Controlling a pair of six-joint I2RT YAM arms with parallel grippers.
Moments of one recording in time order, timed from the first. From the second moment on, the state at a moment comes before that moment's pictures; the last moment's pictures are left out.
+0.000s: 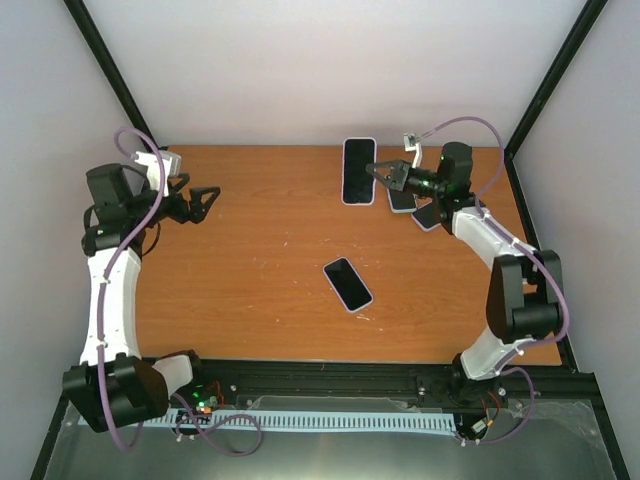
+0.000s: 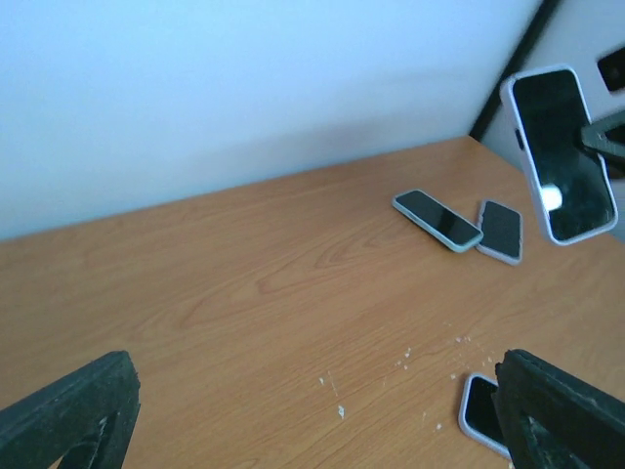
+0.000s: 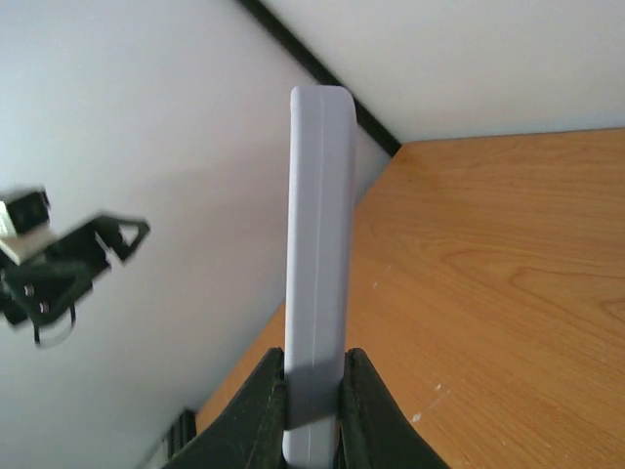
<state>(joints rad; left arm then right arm) 0.26 1.13 1.11 -0.45 0.82 0.14 0.15 1.68 1.13 0.41 -0.97 0.73</state>
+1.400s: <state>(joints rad) -0.38 1.46 1.52 -1.18 0.92 0.86 0.62 1.38 1.29 -0.88 -0.83 -0.59</state>
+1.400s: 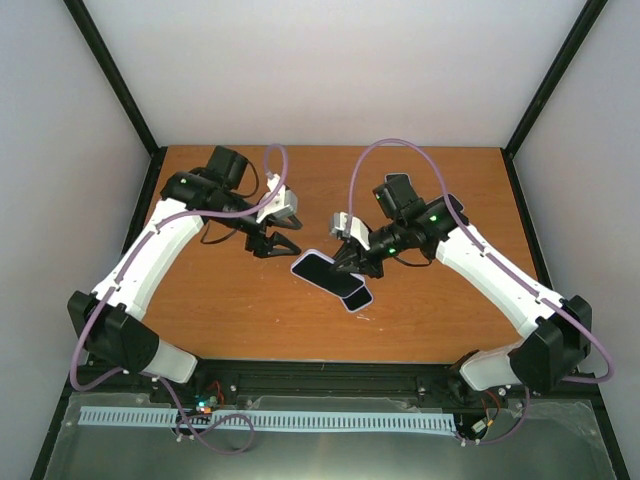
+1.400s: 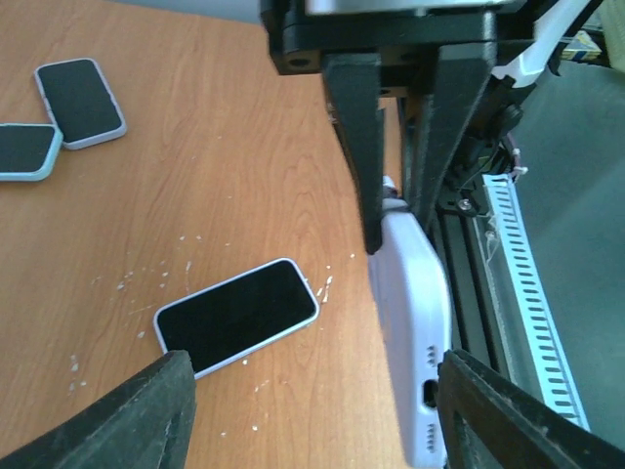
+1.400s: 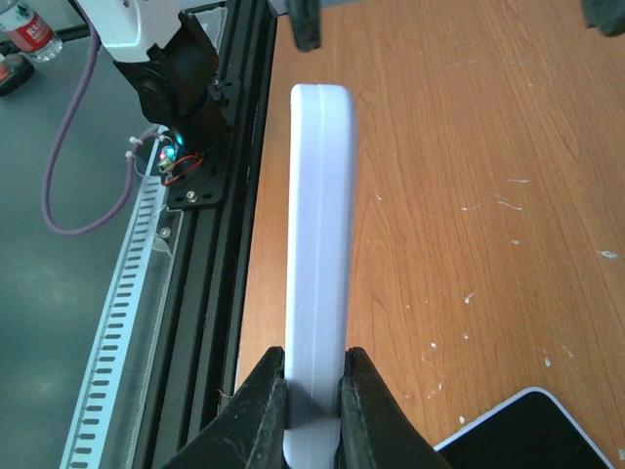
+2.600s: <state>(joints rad) -0.41 1.36 1.42 -0.94 1.07 0.59 0.46 1.43 1.51 -0.91 -0.87 -0.50</state>
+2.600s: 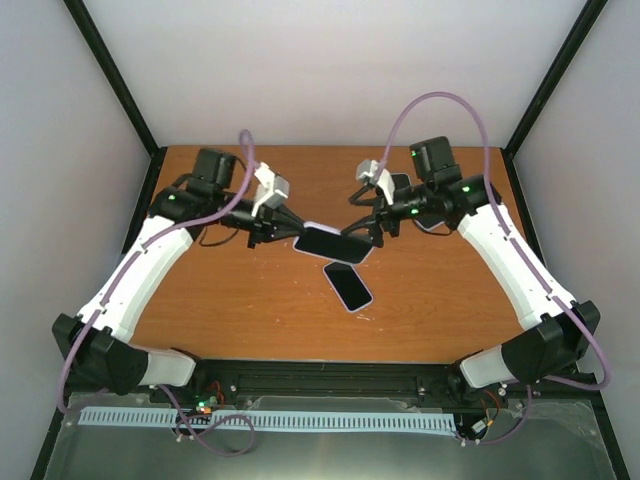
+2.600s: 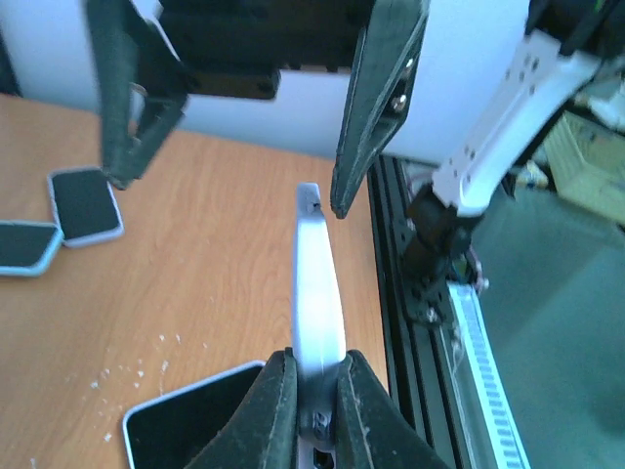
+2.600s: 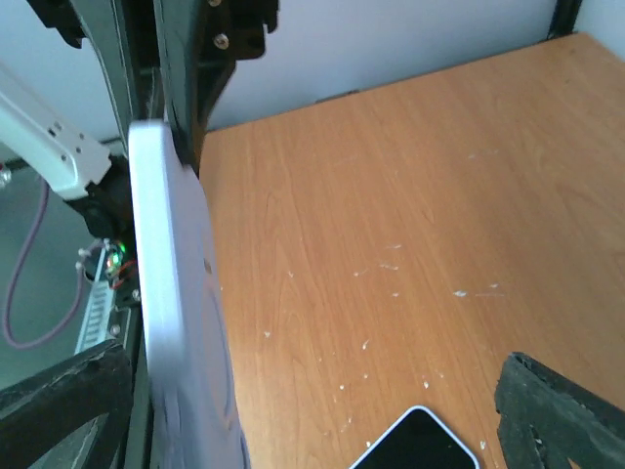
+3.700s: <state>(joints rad) -0.25 1.19 1.13 0.26 1.25 -0.55 0.31 1.32 1.38 -0.26 -1.30 0.22</state>
